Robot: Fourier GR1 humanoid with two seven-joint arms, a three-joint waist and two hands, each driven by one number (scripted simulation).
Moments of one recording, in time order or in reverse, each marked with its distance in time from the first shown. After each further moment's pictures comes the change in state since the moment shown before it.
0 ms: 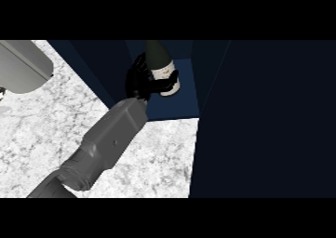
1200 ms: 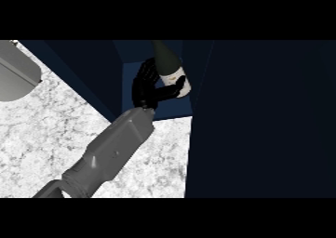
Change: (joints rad) left arm 0.088 0.000 -0.186 -0.170 0.226 0.101 -0.100; right arm -0.032 0.017 0.036 0.056 0.014 0.011 -0.037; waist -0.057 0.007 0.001
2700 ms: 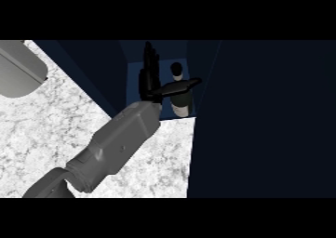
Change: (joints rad) left arm -0.107 0.000 -0.195 0.043 0.091 0.120 -0.104; right arm 0.022 -0.008 -0.005 -0.008 -0.013 0.011 -0.004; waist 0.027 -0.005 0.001
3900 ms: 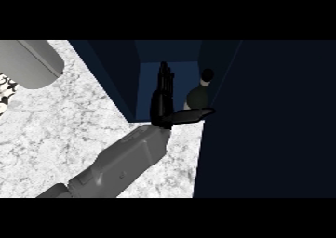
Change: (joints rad) left arm 0.160 0.002 -0.145 -0.249 0.011 0.006 -0.111; right arm 0.041 0.004 0.006 -0.034 0.031 -0.039 0.026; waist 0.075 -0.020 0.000
